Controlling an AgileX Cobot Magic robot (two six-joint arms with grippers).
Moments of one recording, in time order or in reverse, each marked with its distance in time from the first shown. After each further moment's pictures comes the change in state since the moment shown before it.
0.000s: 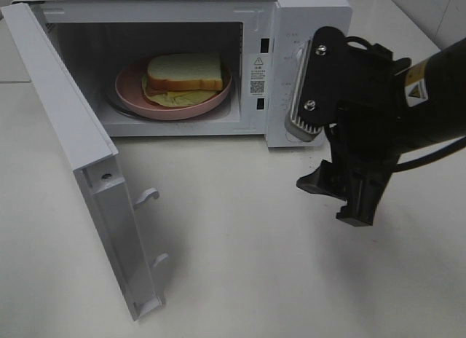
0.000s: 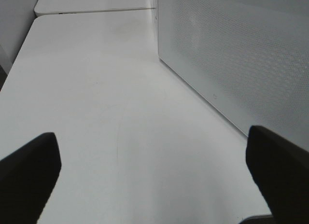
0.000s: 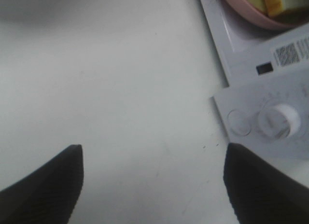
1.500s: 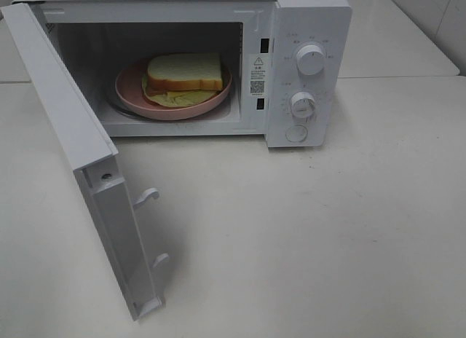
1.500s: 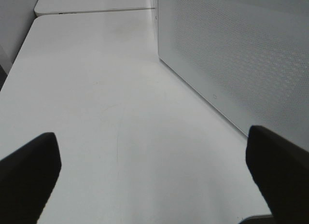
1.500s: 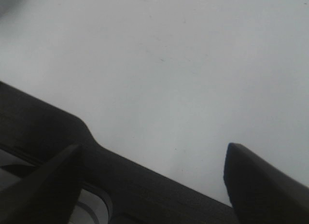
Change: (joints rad) left arm 0.000 0.000 0.000 0.000 0.000 0.000; right arm -0.226 -0.796 0.025 0.021 0.817 0.605
